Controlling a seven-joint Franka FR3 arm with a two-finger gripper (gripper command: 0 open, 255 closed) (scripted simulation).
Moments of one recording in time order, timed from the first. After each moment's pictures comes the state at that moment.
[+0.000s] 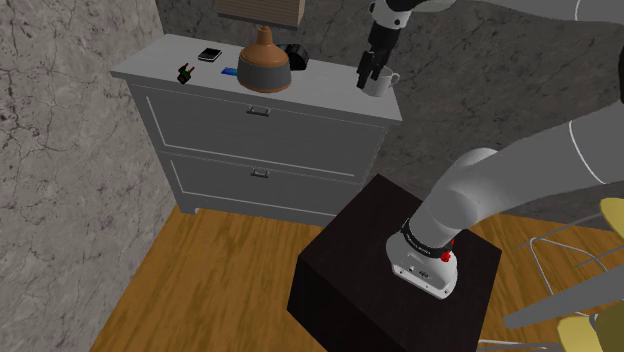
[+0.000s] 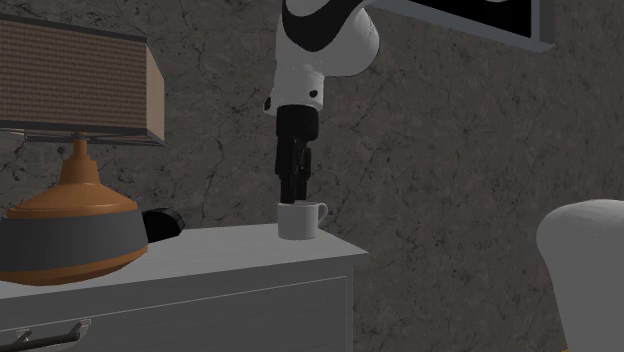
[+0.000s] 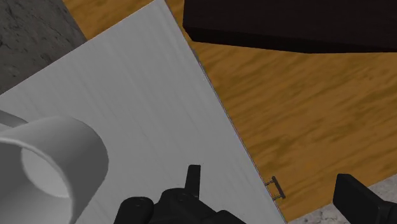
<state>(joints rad) -0.10 -0.51 -0.26 -2.32 -0.09 1.84 -0.35</state>
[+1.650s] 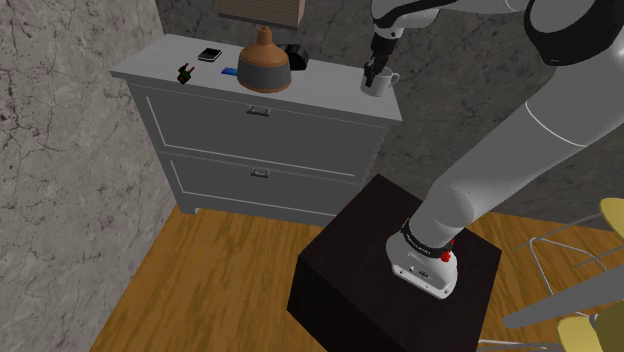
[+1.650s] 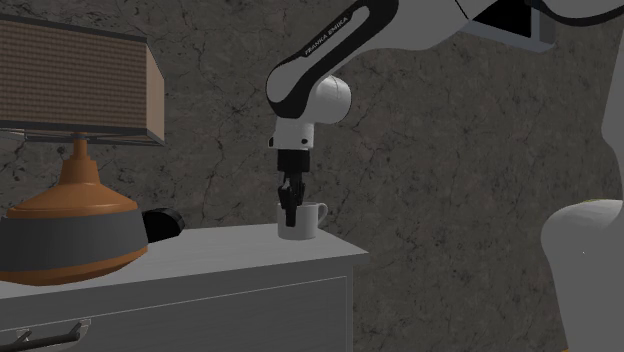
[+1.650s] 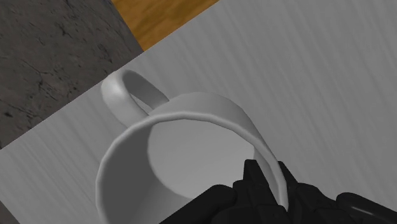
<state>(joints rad) -0.15 -0.17 -0.43 -2.16 -0.10 2.07 -0.53</state>
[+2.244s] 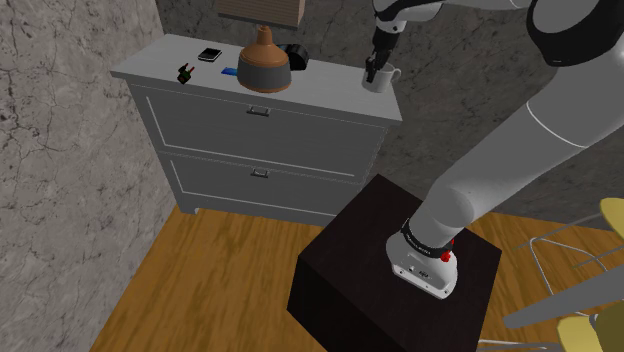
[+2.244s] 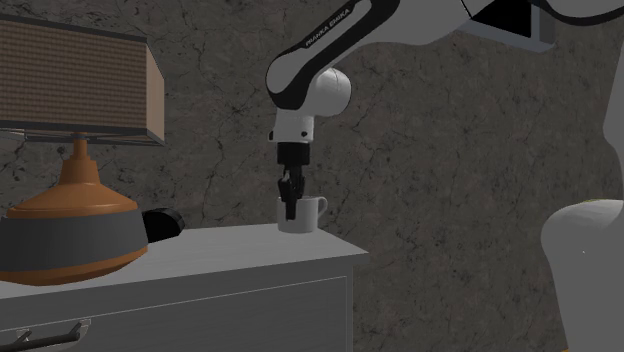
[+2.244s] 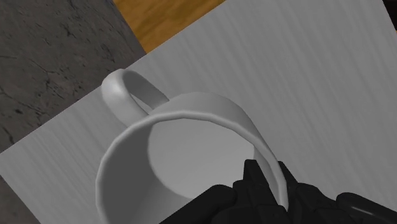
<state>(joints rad) -0.15 -0.18 -0.43 -2.12 -0.10 2.03 -0.53</state>
